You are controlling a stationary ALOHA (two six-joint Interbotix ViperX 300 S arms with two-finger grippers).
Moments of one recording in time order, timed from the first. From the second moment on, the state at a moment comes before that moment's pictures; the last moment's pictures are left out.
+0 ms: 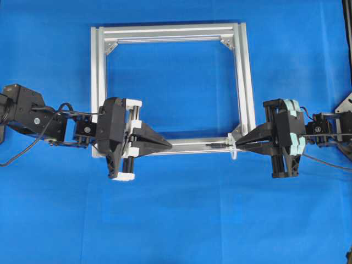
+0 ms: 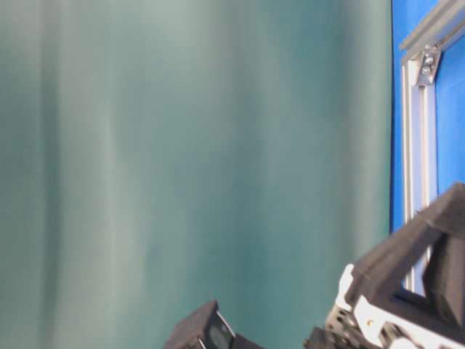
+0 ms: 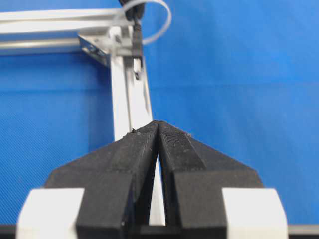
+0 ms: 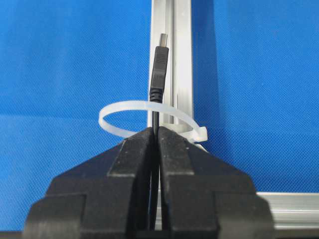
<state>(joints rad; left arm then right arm) -0.14 0.14 0.83 -0.09 -0.70 0.01 0.20 -0.19 1.20 0.23 -0.51 0.04</state>
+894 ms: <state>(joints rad) -0.11 0.30 0.42 -0.09 -0.42 0.01 0.20 -0.18 1.20 0.23 -0.51 0.04</state>
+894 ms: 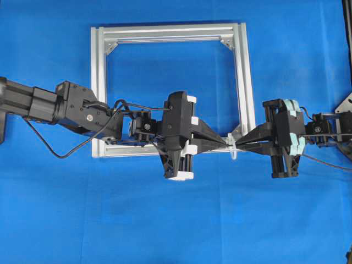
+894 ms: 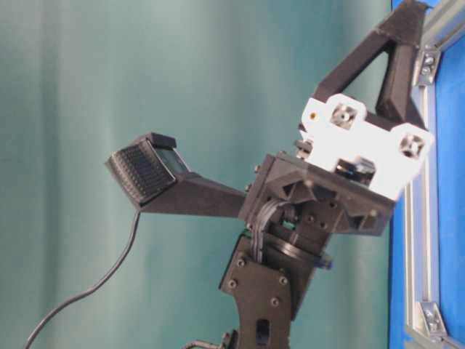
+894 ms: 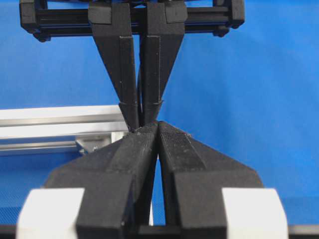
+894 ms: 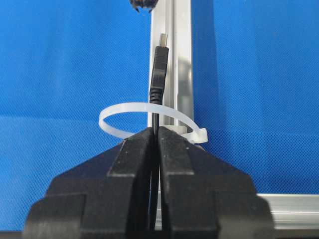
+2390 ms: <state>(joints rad) -0.11 0.42 0.41 -0.09 -0.42 0.01 0.20 -0.18 1.20 0.22 -0.51 0.04</state>
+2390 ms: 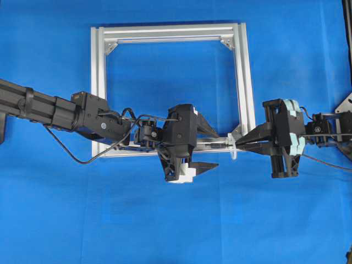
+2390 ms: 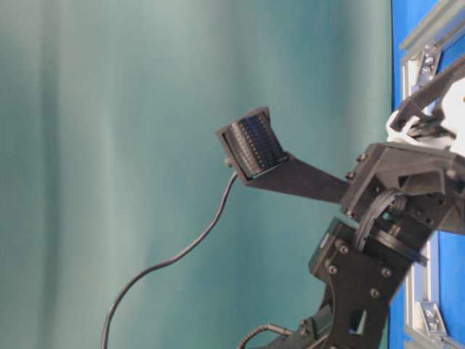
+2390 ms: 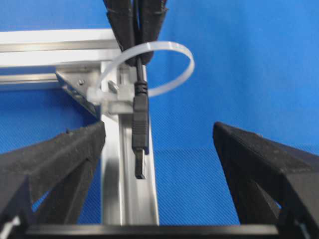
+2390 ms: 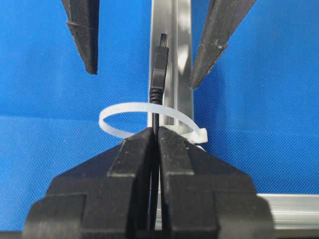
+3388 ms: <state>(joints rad) -0.11 0.42 0.41 -0.09 -0.42 0.01 0.20 -0.18 1.20 0.22 -0.51 0.04</state>
